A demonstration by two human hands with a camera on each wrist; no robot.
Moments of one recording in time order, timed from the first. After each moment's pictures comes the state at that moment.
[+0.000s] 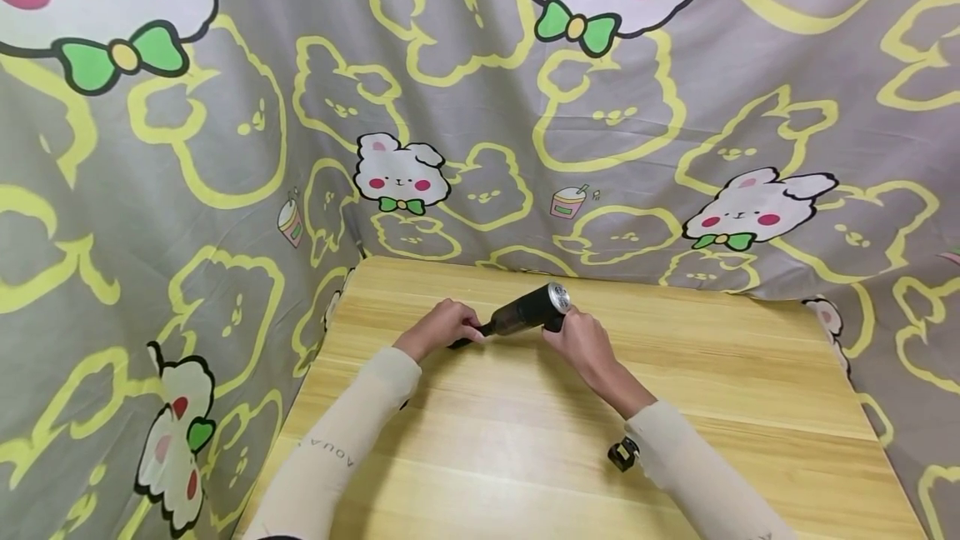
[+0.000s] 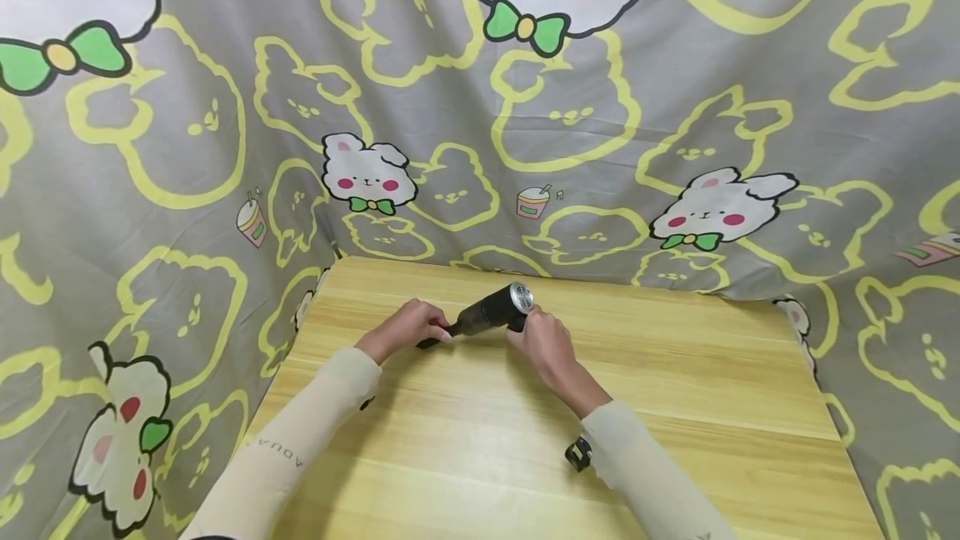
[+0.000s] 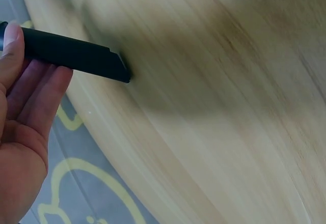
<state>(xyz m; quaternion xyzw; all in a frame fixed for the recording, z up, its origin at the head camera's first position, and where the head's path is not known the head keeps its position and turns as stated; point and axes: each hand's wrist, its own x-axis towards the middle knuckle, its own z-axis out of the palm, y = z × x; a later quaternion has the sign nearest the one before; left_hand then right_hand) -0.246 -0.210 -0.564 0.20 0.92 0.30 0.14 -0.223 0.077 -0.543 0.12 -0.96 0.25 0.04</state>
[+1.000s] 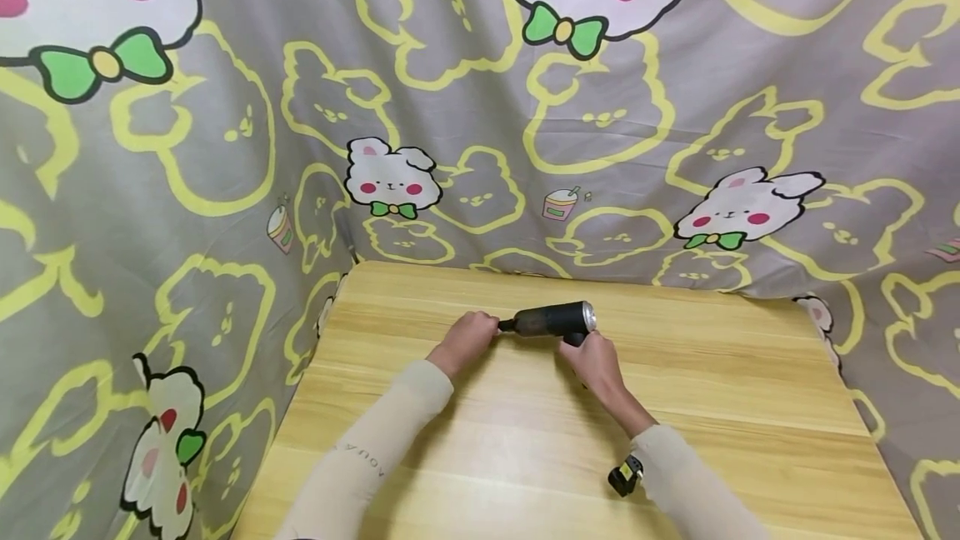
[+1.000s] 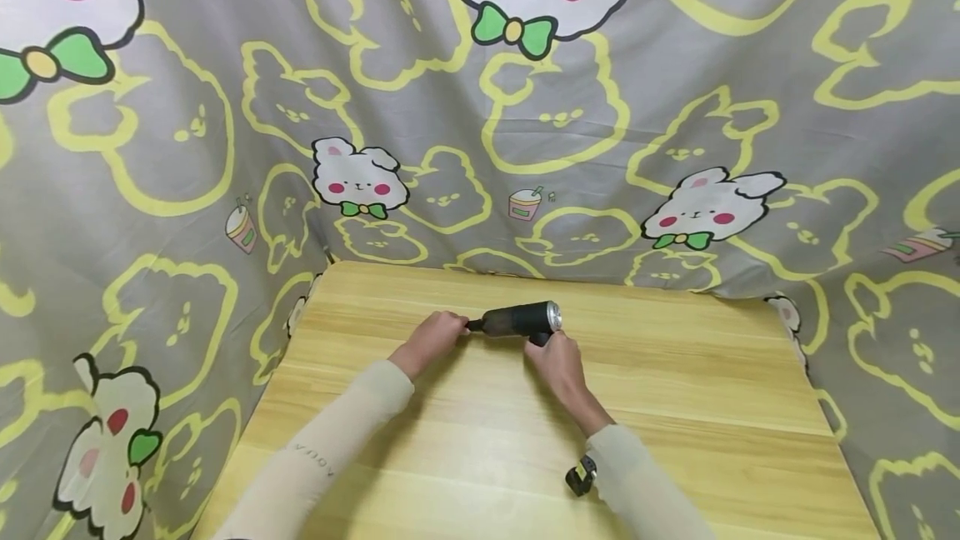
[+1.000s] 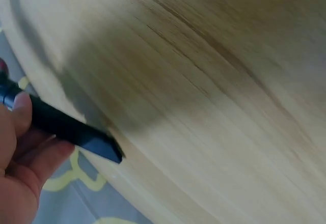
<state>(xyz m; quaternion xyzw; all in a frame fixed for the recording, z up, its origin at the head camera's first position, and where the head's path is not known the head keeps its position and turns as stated) -0.241 -0.147 -0.587 0.28 0.96 0.05 -0.06 -0.213 0.110 -0.587 -0.01 -0.91 0.40 -0.04</state>
